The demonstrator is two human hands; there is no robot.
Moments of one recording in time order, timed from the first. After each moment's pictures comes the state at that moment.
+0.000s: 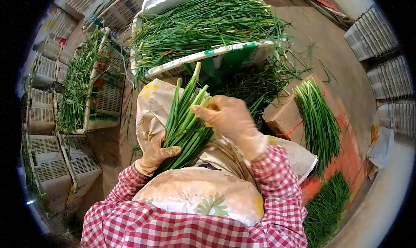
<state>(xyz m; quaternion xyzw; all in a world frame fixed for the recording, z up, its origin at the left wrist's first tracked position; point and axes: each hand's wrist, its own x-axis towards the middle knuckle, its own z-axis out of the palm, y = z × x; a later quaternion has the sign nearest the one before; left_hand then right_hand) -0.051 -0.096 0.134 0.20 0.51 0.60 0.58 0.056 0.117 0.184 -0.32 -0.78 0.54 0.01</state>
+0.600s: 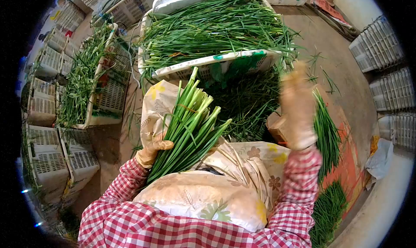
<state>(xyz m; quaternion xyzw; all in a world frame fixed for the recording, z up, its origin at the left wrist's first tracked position) -0.090 -0.132 0.061 0.11 0.38 0.69 0.61 0.100 0.215 0.176 -0.39 -0.87 0.09 0.30</state>
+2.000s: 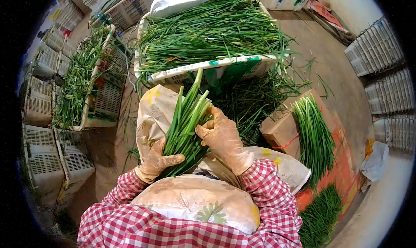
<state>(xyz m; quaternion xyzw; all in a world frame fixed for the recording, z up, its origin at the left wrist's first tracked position) -0.043 -0.090 0.148 0.15 0.47 0.65 0.58 0.051 0.094 0.162 -0.35 -0.69 0.63 0.01</state>
